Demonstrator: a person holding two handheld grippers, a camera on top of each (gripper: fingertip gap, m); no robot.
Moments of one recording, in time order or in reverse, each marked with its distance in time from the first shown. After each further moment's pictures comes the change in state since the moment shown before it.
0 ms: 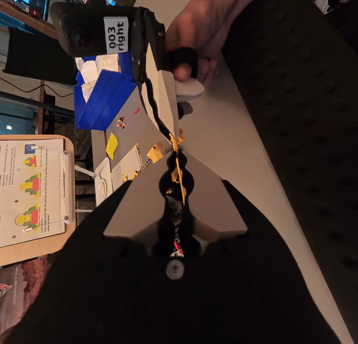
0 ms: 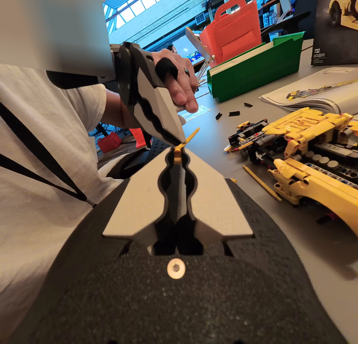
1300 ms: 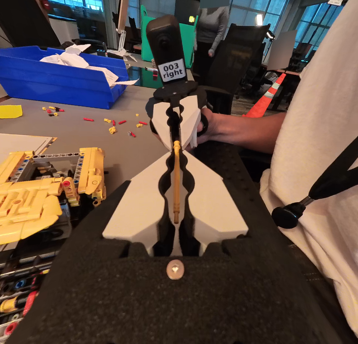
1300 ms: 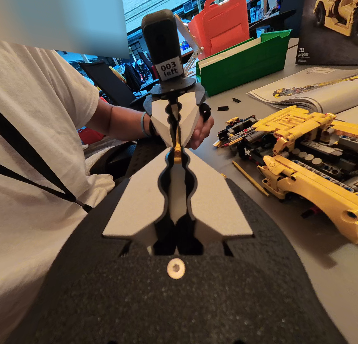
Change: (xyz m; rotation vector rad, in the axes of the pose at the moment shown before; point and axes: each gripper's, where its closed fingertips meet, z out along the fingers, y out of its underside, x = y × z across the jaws) left arm 0.000 -0.001 0.003 0.616 0.191 -0.958; right arm 0.008 0.007 0.002 -0.044 0.073 -0.057
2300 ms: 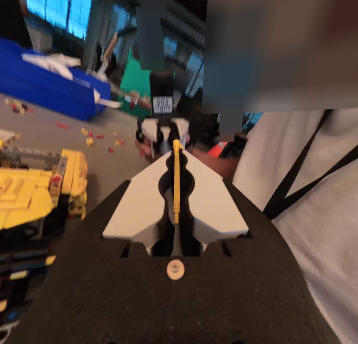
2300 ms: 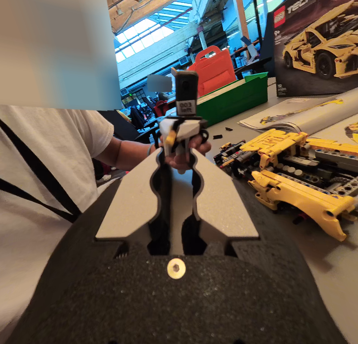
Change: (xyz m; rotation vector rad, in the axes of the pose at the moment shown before) left arm -0.009 -0.029 -0.022 0.236 0.158 -0.289; right arm 0.007 -0.030 -0.018 0.203 0.013 0.066
